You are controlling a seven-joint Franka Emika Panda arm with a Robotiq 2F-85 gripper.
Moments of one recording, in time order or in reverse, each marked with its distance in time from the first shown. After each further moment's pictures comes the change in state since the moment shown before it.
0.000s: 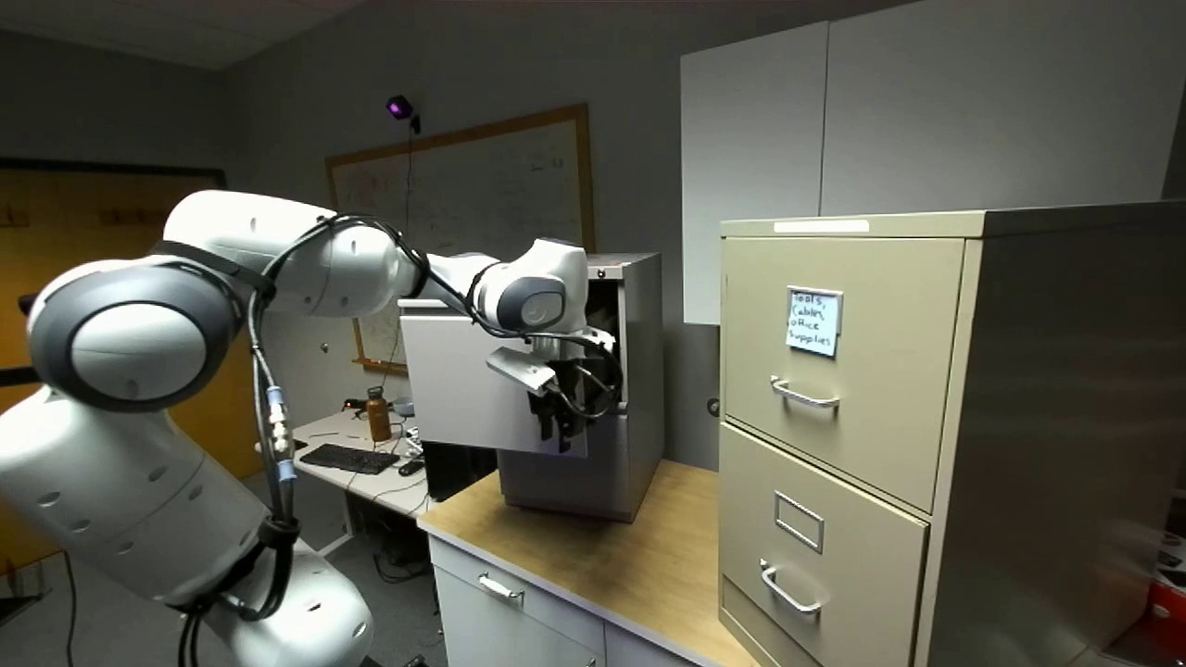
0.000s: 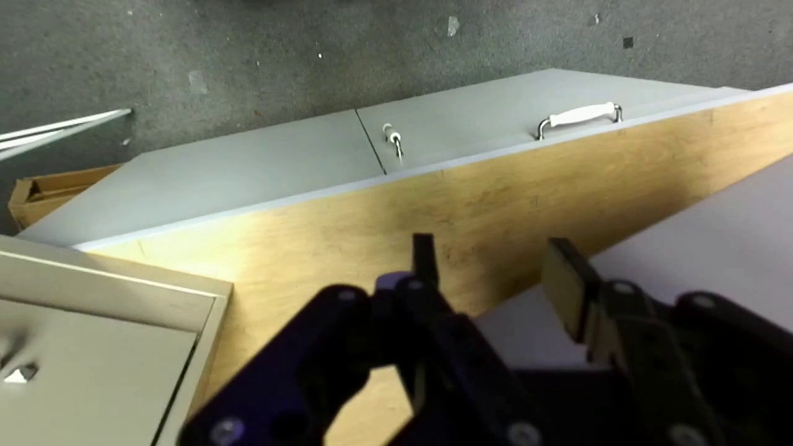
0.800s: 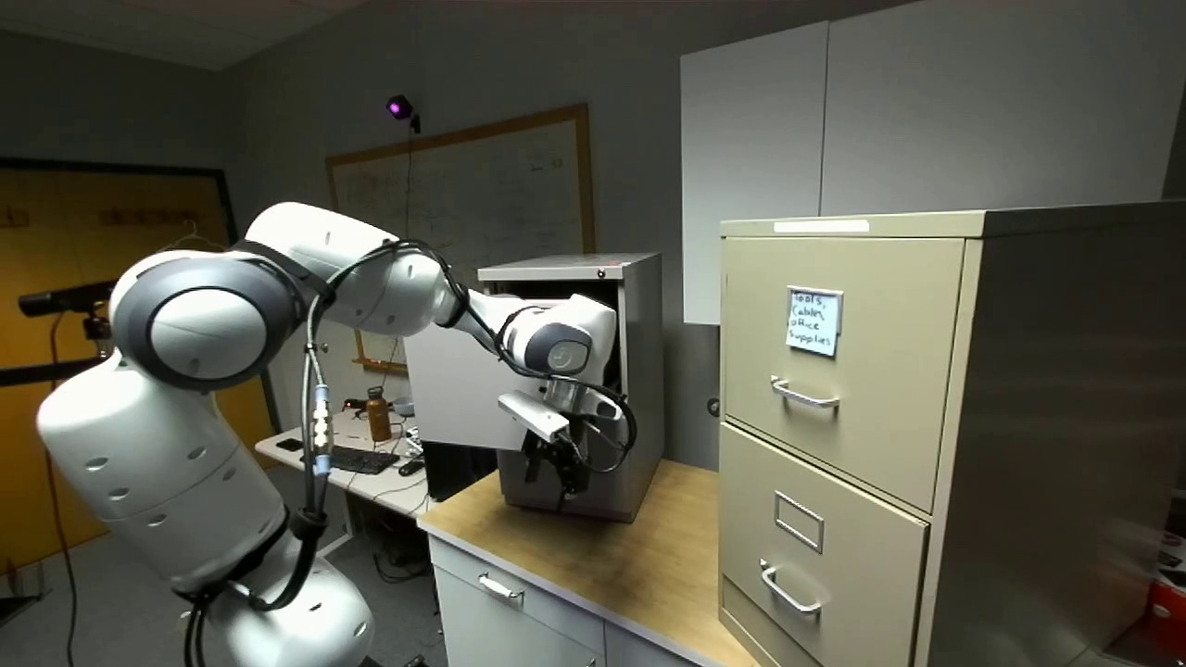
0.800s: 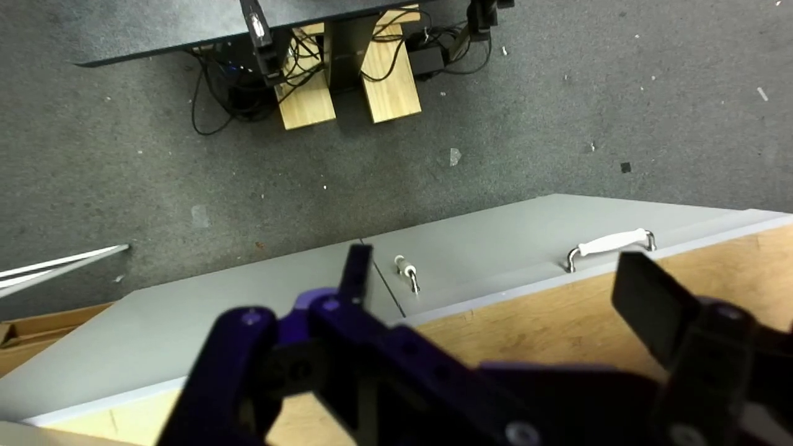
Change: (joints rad) arm 0.003 0.141 -0.055 -0.053 0.005 -0.087 -0.053
